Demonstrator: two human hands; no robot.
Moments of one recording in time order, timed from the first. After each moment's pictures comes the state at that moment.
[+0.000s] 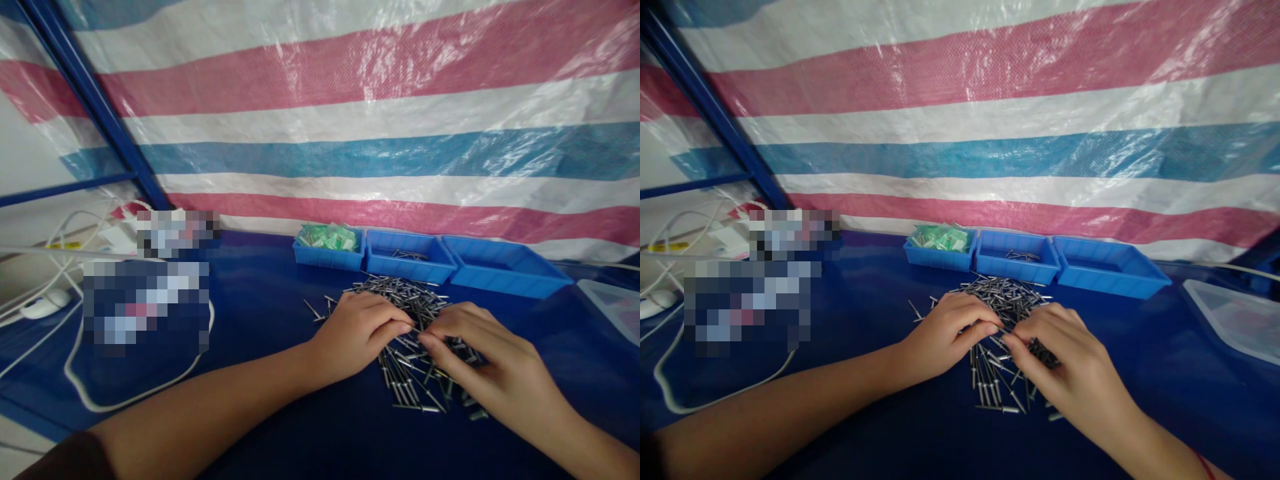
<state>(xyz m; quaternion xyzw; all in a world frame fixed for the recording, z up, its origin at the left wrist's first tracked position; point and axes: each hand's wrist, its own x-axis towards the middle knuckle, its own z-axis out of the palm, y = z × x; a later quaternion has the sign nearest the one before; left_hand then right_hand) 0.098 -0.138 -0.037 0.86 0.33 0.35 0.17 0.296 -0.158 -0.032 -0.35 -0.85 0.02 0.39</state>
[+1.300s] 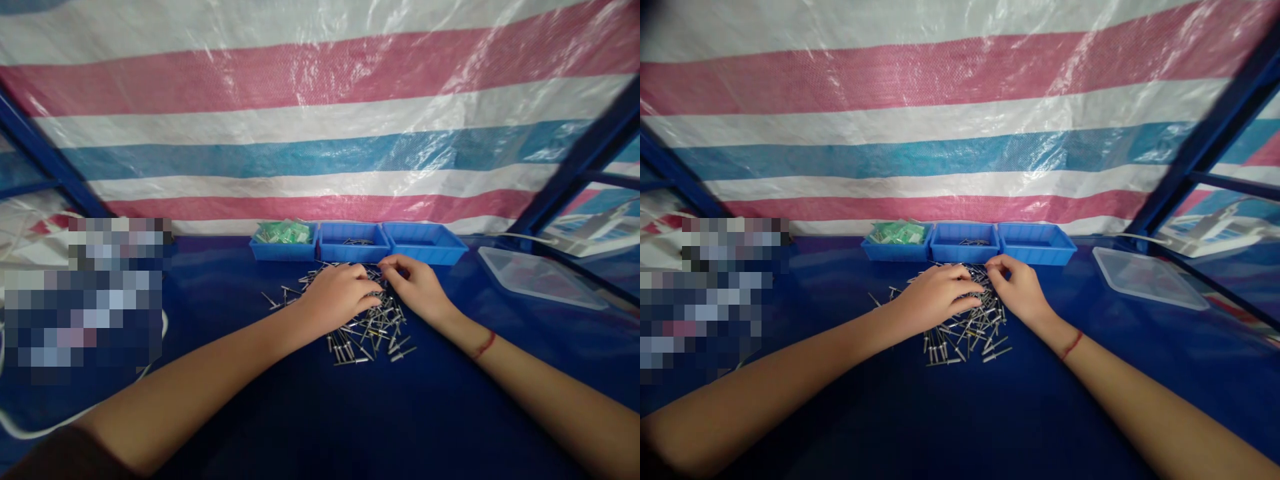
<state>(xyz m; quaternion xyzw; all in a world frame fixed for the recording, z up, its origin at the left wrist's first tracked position) 0.146 -0.118 -0.016 0.93 0.30 0.19 -0.01 0.334 -0.104 -0.050 -0.55 -0.70 0.16 0.44</state>
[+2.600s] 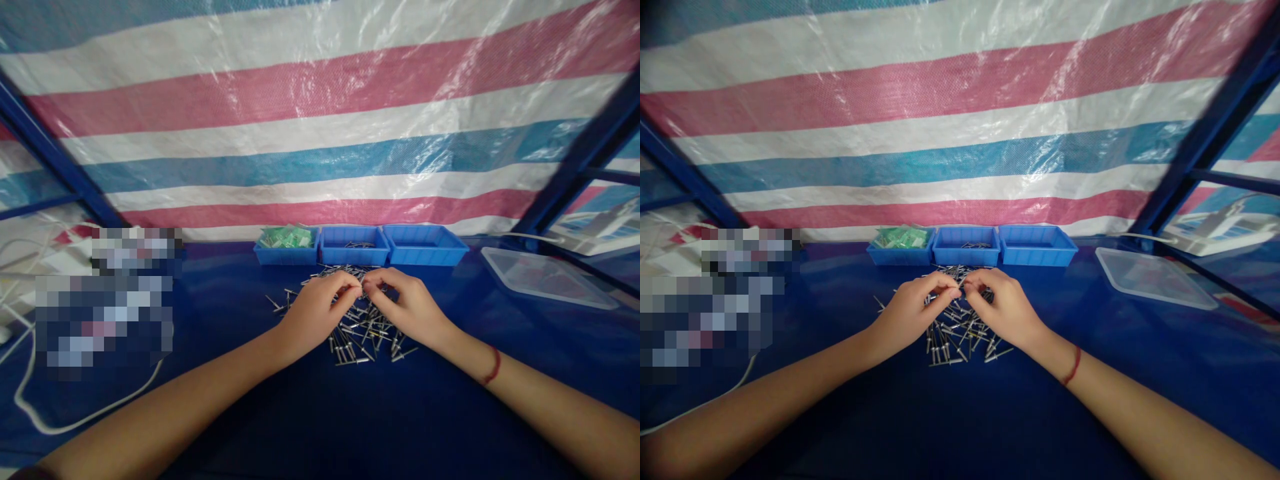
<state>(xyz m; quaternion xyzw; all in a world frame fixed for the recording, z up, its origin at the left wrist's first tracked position) 0.128 -0.142 -0.016 0.85 0.37 0.35 0.14 0.308 -0.139 -0.033 -0.43 -0.78 0.14 0.43</state>
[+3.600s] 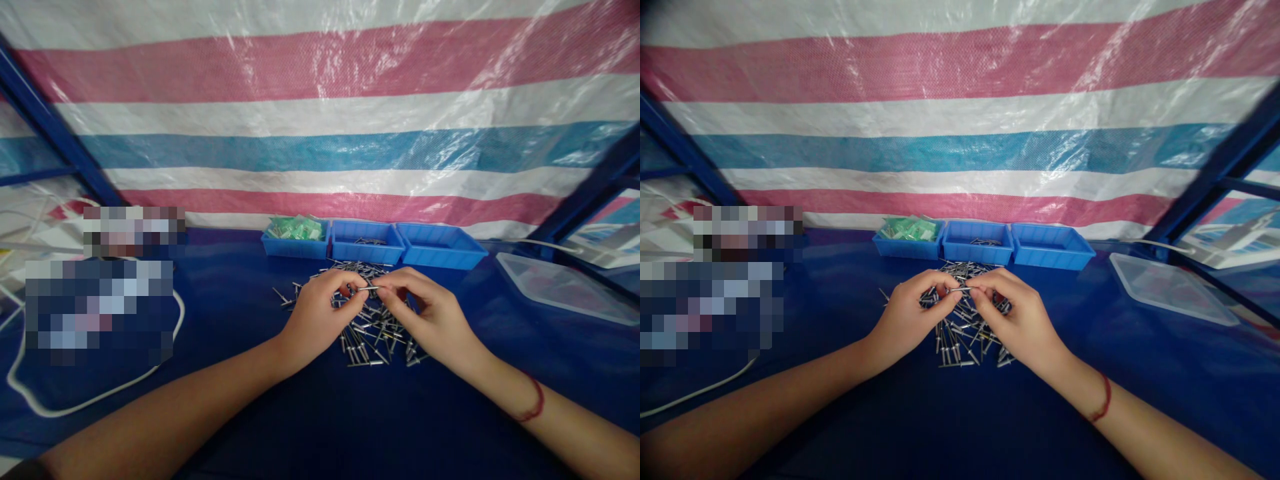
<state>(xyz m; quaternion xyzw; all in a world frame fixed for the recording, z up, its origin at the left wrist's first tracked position) 0.119 -0.152 -0.027 0.77 0.38 0.48 0.19 0.298 -0.155 -0.028 -0.39 -0.78 0.15 0.46</state>
